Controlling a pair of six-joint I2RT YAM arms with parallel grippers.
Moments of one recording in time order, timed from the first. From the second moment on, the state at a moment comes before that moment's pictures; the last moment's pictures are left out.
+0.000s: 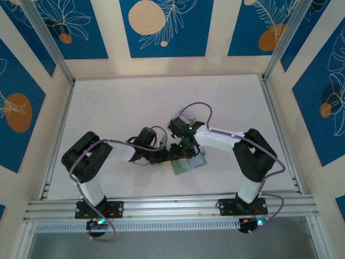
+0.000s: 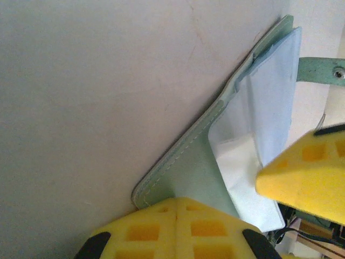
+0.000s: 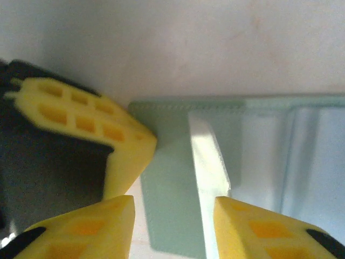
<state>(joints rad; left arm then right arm) -0.67 1.77 0.68 0.18 0.64 -0.82 0.79 1.73 1.11 -0.75 -0.27 0.58</state>
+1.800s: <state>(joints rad) -0.43 1.37 0.62 -0.23 0.63 -0.67 0.60 1.62 1.25 -0.78 -0.20 0.66</state>
